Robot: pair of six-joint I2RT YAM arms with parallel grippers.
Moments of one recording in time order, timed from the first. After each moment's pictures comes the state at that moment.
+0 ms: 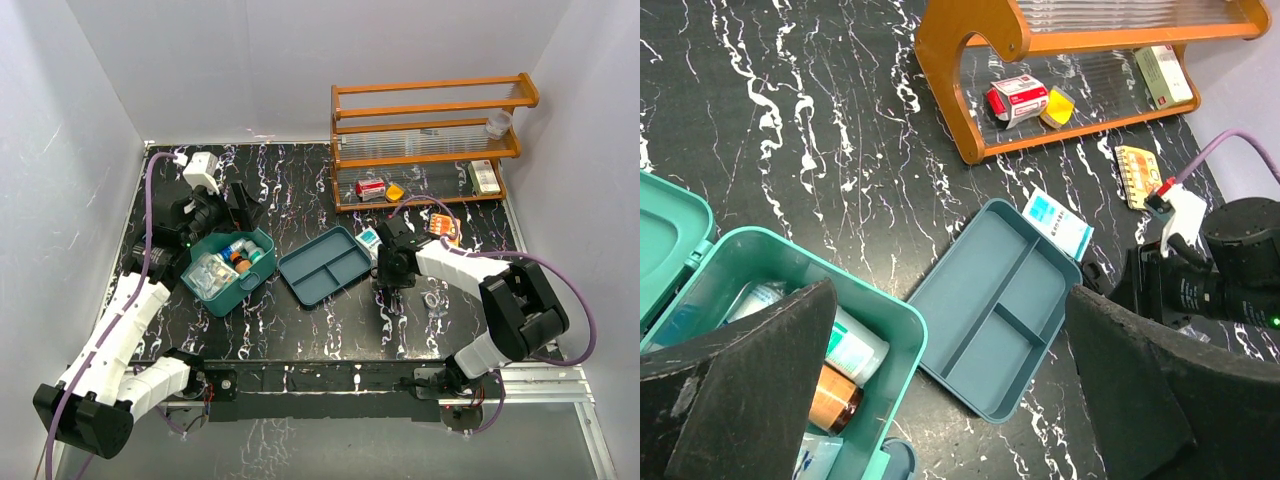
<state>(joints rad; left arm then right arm) -0.30 0.99 1.01 -0.36 0.19 -0.34 0.48 1.51 0.82 -0.53 0.11 0.53</state>
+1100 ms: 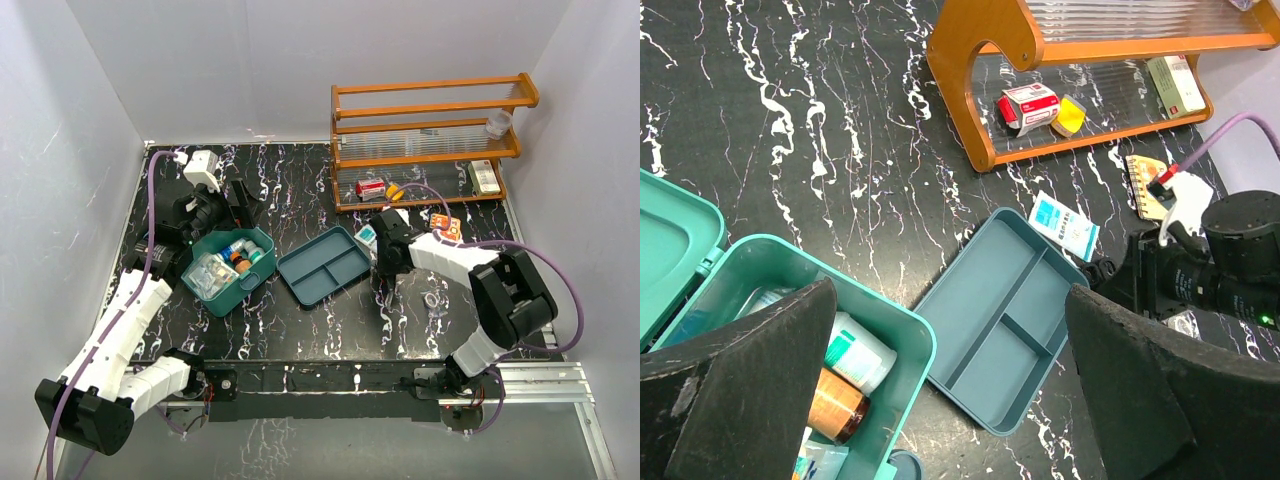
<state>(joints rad) -0.30 1.00 1.00 -0.33 0.16 -0.34 0.50 1.61 0.90 -0.45 0.23 0.43</state>
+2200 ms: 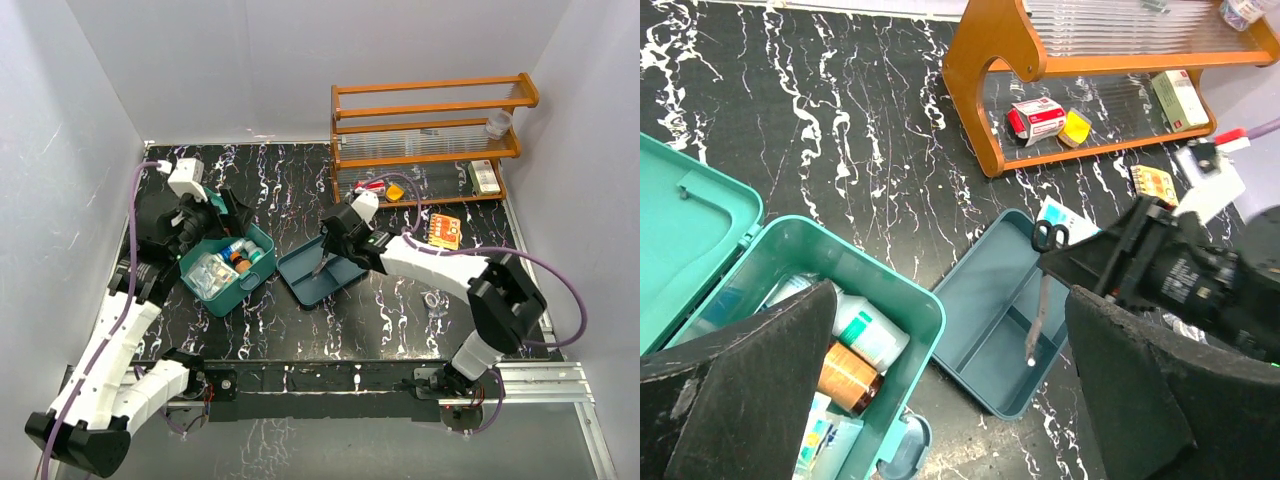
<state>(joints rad) -0.30 0.89 1.01 -0.42 0.12 -0.32 0.80 1.58 1.09 -0.29 0.41 0.95</state>
